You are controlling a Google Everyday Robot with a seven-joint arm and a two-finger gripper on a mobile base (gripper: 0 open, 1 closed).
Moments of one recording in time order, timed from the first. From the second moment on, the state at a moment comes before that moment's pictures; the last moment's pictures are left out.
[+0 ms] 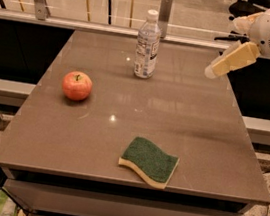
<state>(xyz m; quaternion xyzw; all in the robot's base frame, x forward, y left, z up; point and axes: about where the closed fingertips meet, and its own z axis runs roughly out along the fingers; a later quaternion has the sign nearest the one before) 0.616 -0.190 0.994 -0.52 0.74 0.09 0.42</state>
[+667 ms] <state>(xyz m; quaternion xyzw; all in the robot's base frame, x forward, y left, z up) 0.657 -0.169 0.993 -0.50 0.72 0.12 0.47</state>
